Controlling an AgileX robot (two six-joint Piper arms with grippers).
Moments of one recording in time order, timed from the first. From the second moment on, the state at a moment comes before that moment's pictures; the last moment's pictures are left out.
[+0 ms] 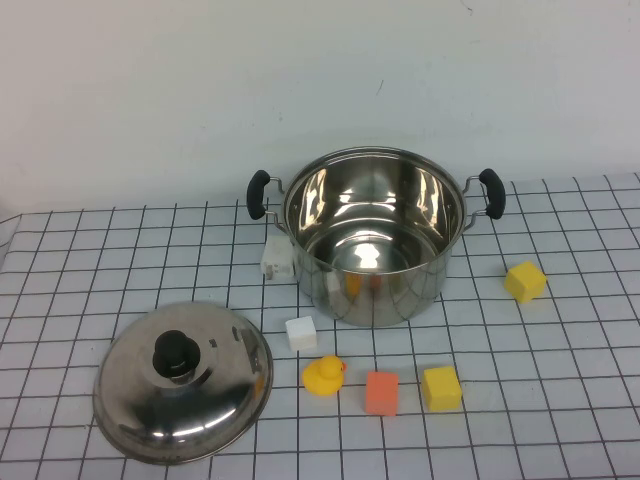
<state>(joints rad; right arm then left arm) 0.02 -0.01 0.02 -0.20 0.42 0.21 0.00 -0.01 0.02 -0.13 0.36 0.00</state>
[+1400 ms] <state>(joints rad) 0.02 -0.01 0.02 -0.20 0.42 0.21 0.00 -0.01 0.02 -0.16 0.19 0.00</state>
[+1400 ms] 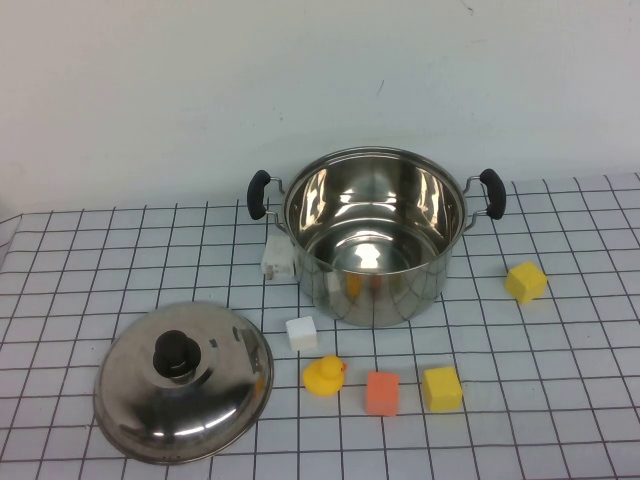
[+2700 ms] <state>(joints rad) 0.02 -0.01 0.02 -0.20 0.42 0.21 0.00 0.72 -0.51 -1.03 0.14 0.71</state>
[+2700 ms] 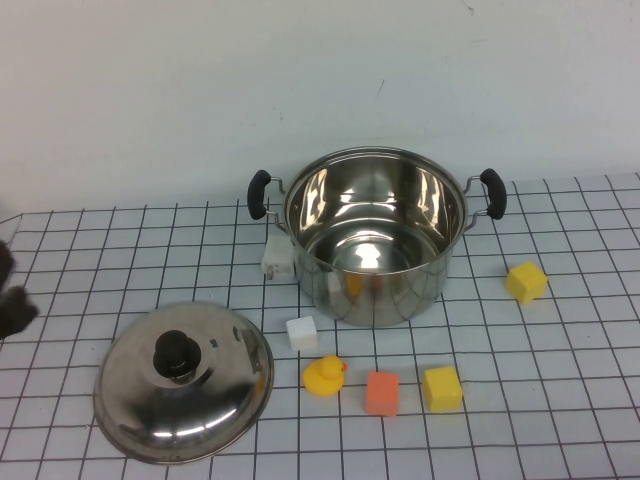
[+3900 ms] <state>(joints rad) 0.02 -0.01 0.02 -0.20 0.42 0.21 -0.43 1.72 -0.55 -0.80 -0.44 0.39</state>
